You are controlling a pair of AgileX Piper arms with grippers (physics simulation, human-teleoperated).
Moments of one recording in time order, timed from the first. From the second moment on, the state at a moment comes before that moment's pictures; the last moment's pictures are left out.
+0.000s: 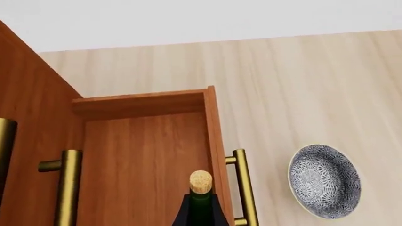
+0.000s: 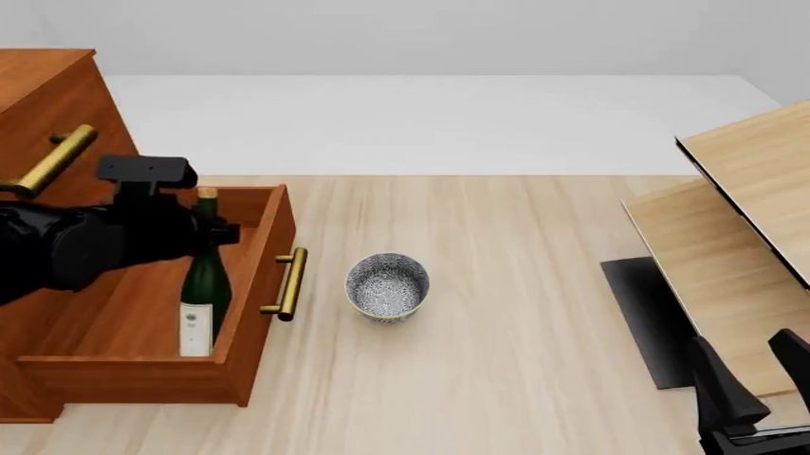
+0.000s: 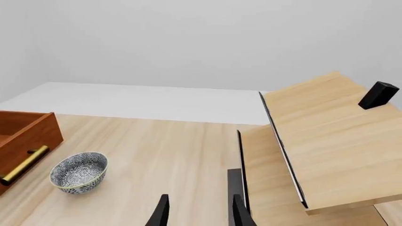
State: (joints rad) left arm -0.16 1.35 -0.81 0.20 -0.17; right arm 0.09 0.02 -0.02 0.05 -0.01
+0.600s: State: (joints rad) left arm -0.12 1.51 -0.89 0.18 -0.10; right arm 0.09 0.02 -0.01 0.04 -0.01
